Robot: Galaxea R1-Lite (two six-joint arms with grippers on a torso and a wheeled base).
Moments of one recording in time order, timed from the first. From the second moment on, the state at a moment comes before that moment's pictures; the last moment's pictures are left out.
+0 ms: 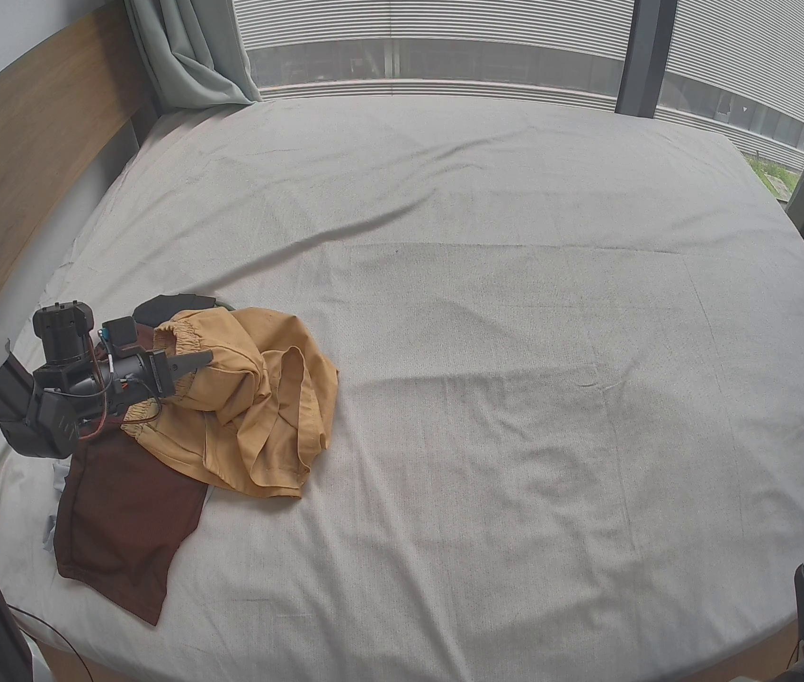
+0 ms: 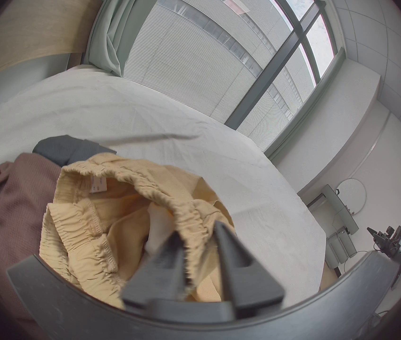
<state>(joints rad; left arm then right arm) 0.12 2.13 -0.92 -0.90 -0.75 -0.19 0.01 0.02 -0.02 0.00 0.02 -0.01</state>
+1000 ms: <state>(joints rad) 0.12 1.96 -0.78 -0.96 -0.71 -0.46 0.01 0.02 -0.02 0.00 0.02 -0.01</state>
